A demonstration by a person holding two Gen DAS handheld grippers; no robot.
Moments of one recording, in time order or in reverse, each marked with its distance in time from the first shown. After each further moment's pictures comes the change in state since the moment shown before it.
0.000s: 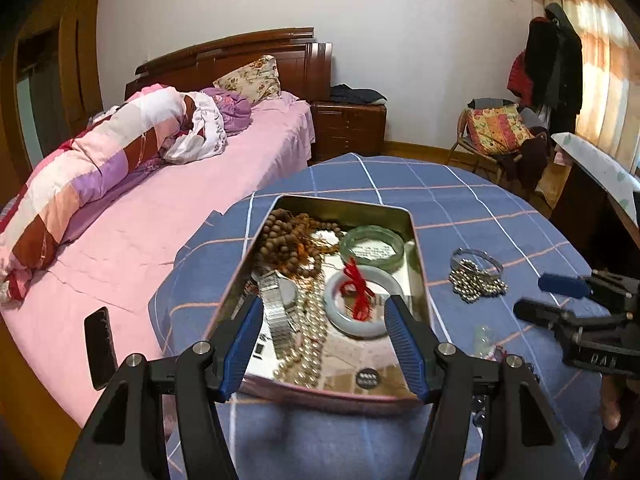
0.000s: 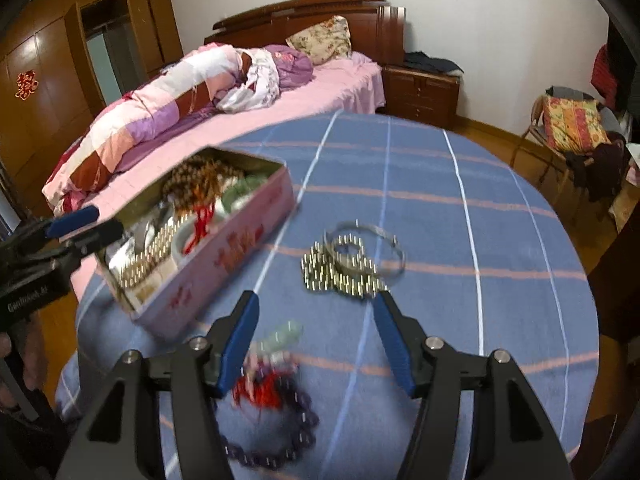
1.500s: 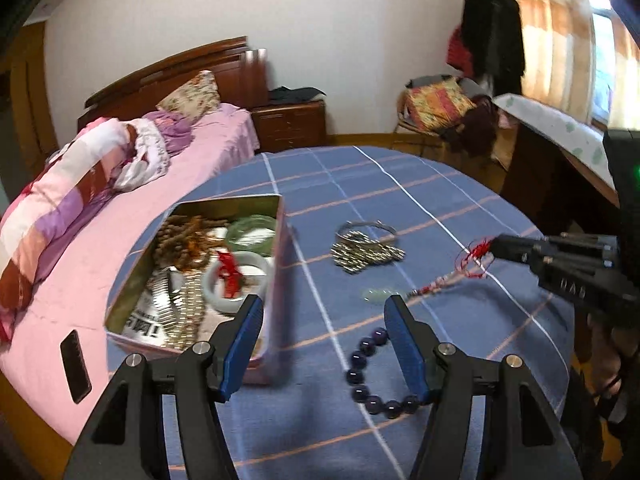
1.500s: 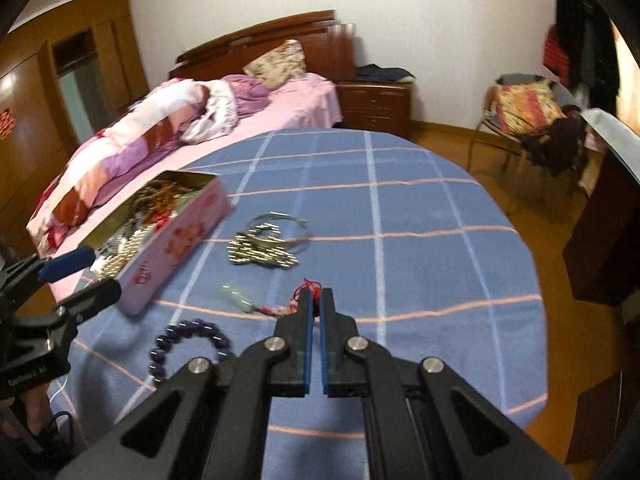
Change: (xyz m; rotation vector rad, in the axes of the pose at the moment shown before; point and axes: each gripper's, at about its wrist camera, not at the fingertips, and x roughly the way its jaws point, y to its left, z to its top) left arm -0.021 -0.102 -0.023 0.173 0.006 -0.121; right arm -0.055 -0.059 -0.038 0.130 -0.102 -0.095
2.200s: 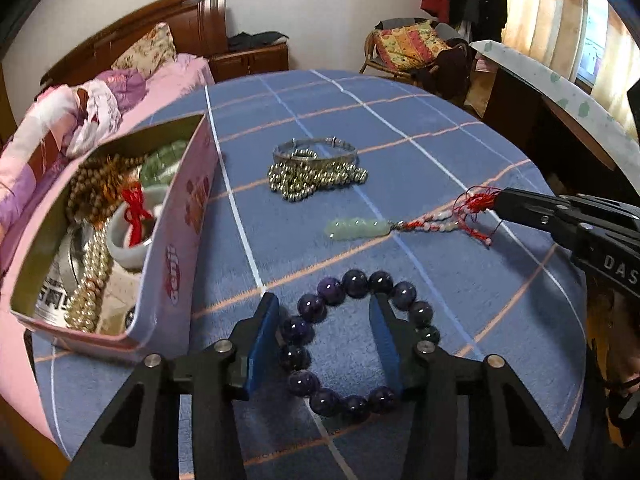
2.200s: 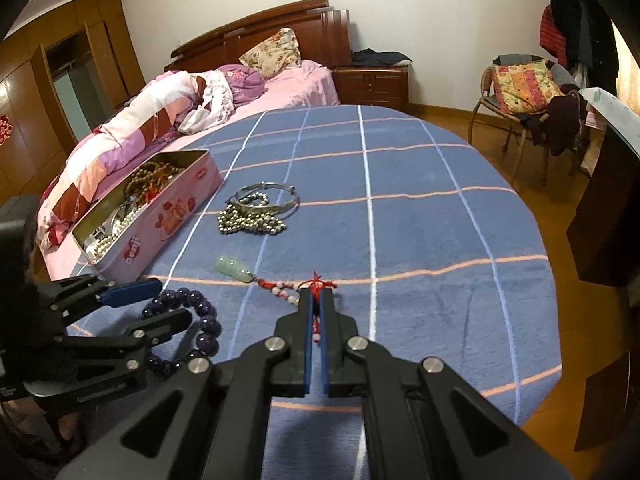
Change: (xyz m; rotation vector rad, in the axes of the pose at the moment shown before) left arm 0.062 -0.027 -0.023 0.025 0.211 -0.114; right arm 0.004 -0.011 -0.019 0.014 0.040 0.032
